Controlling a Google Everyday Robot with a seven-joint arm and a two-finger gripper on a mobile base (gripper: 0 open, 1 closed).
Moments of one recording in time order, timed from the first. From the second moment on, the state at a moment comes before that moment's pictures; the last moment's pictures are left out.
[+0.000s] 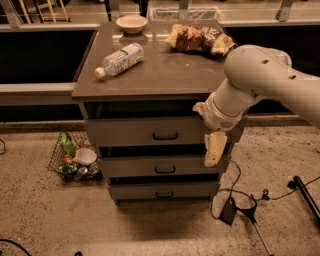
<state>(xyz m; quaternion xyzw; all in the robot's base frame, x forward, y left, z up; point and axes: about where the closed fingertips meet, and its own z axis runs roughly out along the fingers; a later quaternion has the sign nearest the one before) 0.552 -0.129 0.752 -0.73 0.67 0.05 0.16</state>
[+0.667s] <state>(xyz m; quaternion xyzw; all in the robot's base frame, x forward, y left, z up) 0.562 -0.130 0.734 -0.73 0.67 0.02 0.15</state>
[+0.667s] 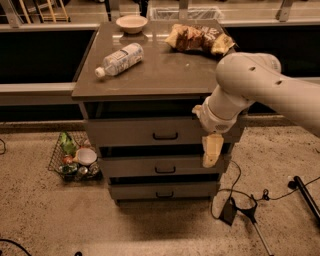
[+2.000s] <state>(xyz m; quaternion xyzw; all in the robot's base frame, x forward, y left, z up) 0.636 -0.136 0.677 -0.74 0.66 -0.03 0.14</state>
